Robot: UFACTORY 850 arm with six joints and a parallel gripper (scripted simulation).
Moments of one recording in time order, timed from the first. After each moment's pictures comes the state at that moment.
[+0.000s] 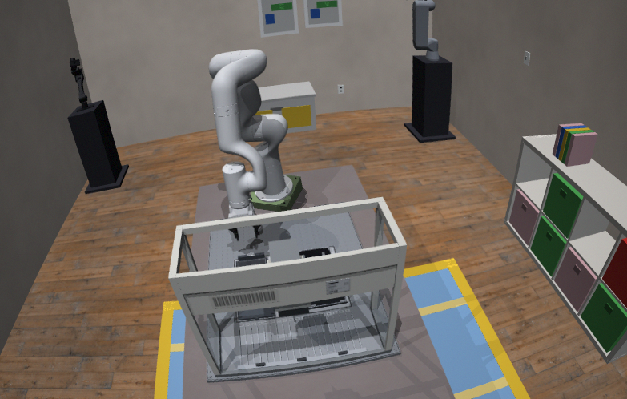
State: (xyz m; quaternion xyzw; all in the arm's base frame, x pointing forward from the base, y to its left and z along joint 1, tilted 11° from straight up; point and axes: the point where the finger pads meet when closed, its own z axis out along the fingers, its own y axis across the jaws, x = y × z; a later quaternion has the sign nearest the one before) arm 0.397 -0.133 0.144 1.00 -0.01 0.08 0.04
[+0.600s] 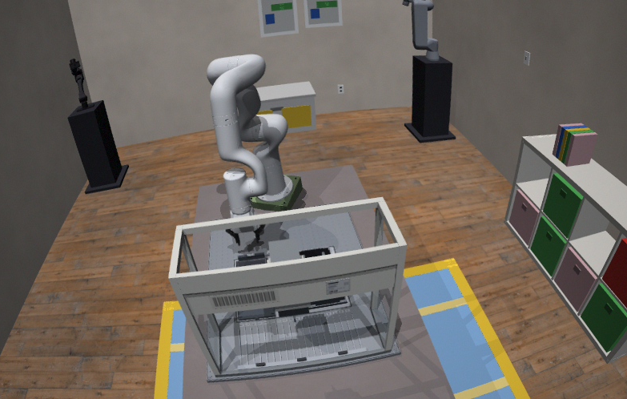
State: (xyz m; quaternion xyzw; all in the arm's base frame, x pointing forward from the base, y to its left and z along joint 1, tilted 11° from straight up) arm 0.401 -0.136 0.118 1.00 -0.01 0.08 0.04
